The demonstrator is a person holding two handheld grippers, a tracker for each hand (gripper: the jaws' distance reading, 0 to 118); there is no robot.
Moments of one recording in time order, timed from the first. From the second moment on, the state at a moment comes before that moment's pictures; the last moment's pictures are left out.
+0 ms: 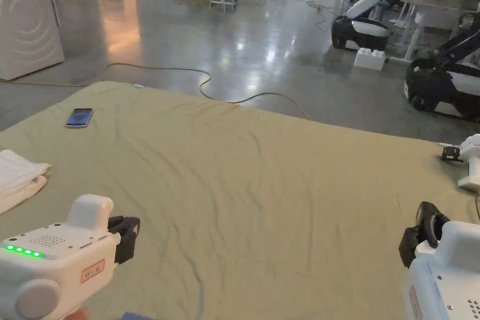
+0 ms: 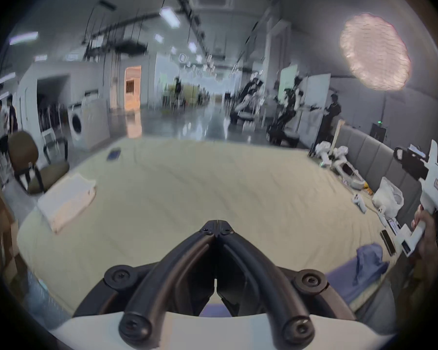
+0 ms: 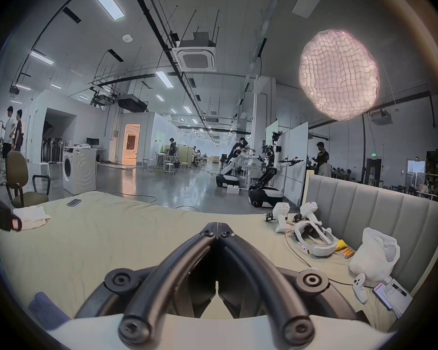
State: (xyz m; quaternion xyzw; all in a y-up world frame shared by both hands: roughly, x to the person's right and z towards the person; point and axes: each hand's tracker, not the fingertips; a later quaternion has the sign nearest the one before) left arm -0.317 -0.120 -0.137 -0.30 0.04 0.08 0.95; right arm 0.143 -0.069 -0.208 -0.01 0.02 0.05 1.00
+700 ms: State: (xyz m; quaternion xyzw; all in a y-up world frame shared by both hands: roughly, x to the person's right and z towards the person) left arm -0.413 -0.316 -0.110 -0.44 -0.19 0.51 0.71; right arm 0.129 -0.104 -0.218 -0.10 0.04 0.09 0.99
